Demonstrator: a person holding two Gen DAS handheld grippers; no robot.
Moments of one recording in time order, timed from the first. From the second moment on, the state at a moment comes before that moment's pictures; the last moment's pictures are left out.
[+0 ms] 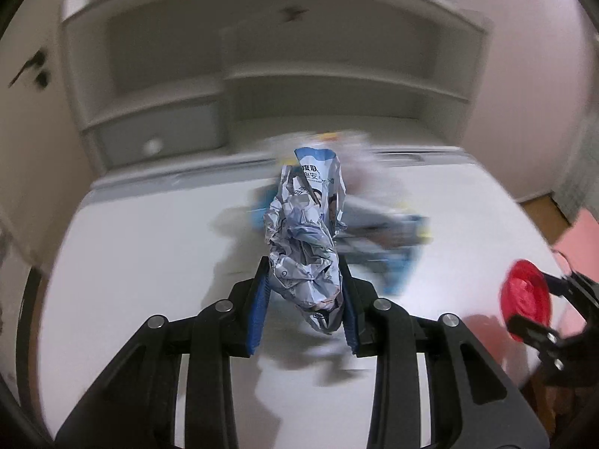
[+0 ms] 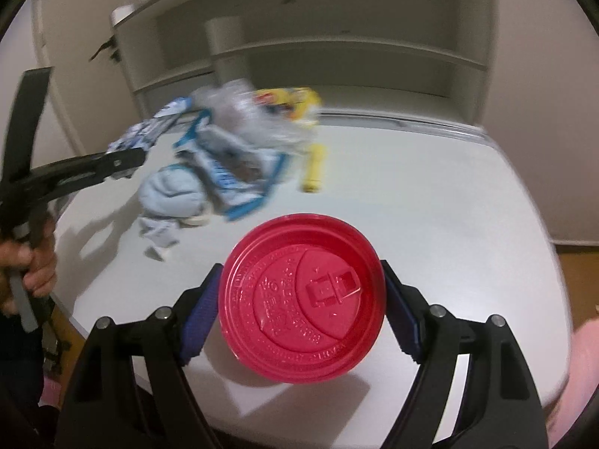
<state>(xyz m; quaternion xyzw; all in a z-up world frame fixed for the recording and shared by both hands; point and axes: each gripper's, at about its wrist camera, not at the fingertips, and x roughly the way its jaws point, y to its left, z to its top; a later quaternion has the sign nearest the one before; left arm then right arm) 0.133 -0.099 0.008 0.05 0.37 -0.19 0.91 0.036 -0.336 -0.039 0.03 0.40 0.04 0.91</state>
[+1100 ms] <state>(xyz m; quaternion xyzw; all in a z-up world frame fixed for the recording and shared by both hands) -0.108 -0.541 -0.123 0.23 0.35 -0.57 0.71 -0.244 -0.674 -0.123 0.22 0.39 -0.31 0.84</state>
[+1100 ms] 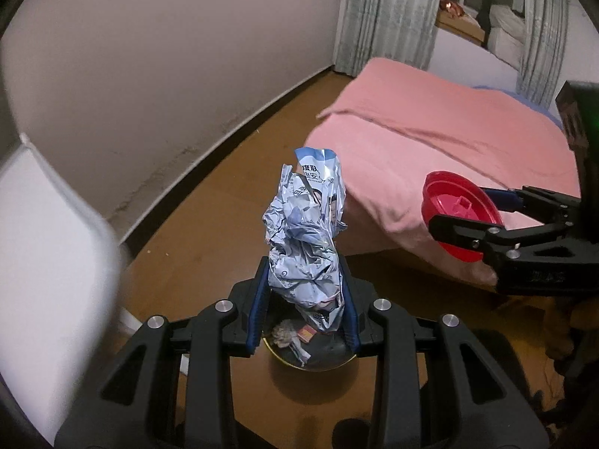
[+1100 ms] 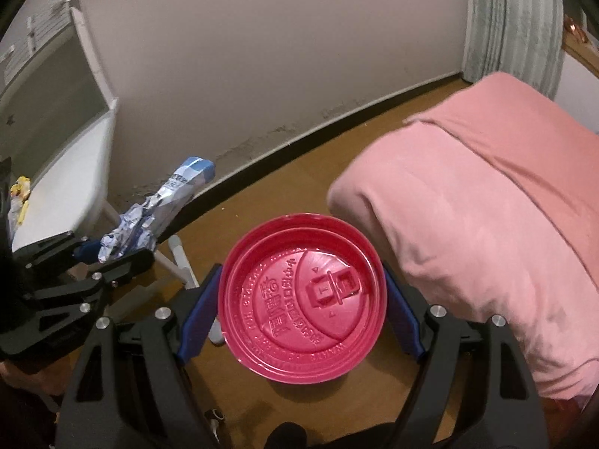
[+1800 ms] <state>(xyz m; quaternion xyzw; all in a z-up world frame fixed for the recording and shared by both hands) -0.097 -0.588 -0.303 0.28 0.45 -0.54 0.66 -0.239 -0.703 -0.280 0.30 0.46 -0.30 0.78</state>
